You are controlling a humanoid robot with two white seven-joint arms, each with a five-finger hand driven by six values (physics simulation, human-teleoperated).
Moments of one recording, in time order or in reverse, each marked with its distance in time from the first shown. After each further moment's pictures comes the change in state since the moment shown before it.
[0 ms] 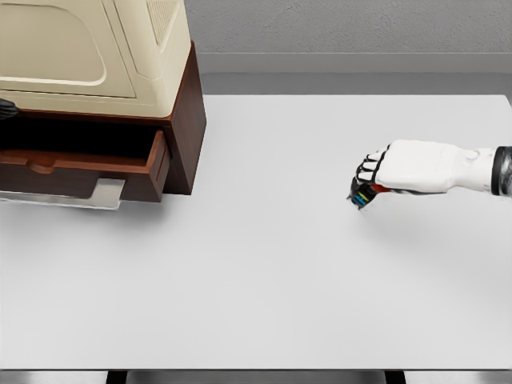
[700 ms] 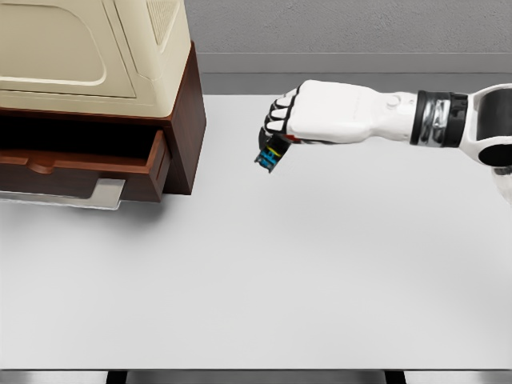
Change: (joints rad) left arm 0.000 0.015 -0.005 0.100 0.003 0.000 0.000; right arm -0.216 0.330 0.029 0.036 0.003 -0.002 0.001
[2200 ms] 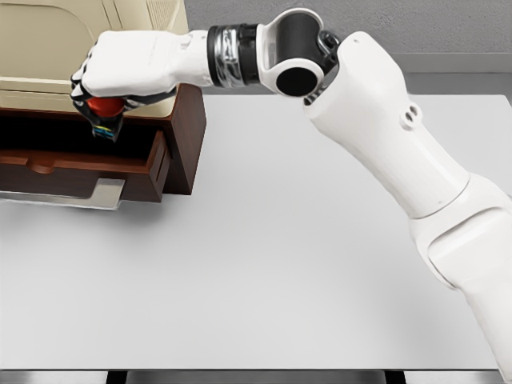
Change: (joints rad) left arm 0.001 0.005 -0.038 0.003 -0.006 0.000 0.000; right arm -0.344 0.583 0.173 0.439 0.110 0.002 -0.001
